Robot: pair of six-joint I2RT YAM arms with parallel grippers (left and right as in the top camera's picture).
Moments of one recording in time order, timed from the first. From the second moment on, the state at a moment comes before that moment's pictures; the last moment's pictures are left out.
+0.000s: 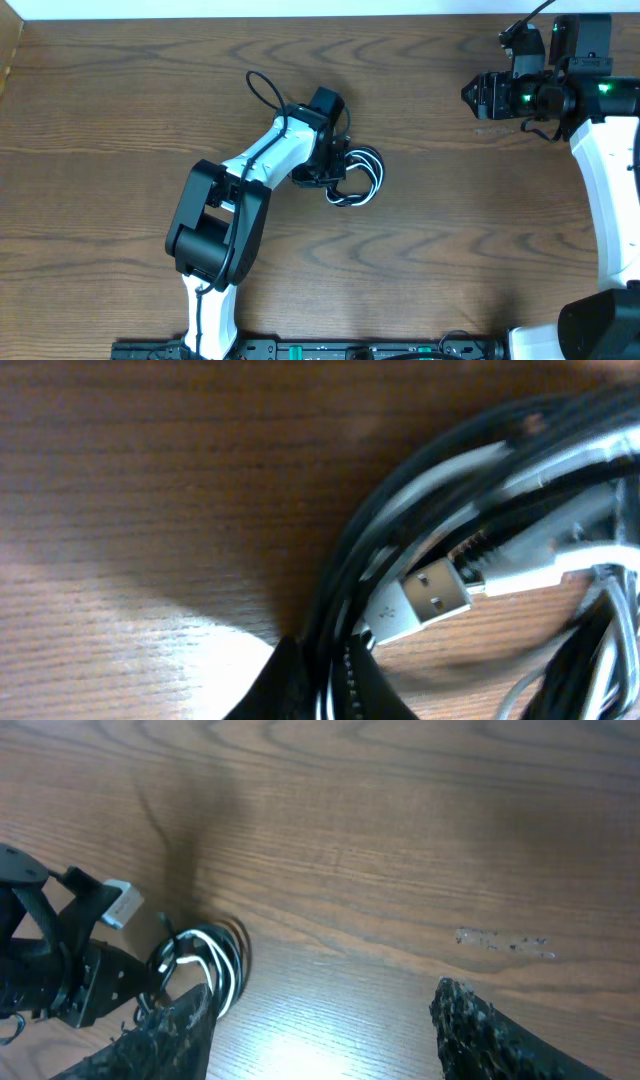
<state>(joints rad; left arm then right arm) -0.45 2.08 1.43 -0.85 0.21 -0.46 -0.02 1.62 1.56 -0.90 -0.36 -0.03</state>
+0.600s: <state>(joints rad) -0.45 1.67 1.44 -0.52 0.15 -0.60 0.03 1.62 1.56 -0.84 -0.42 0.02</state>
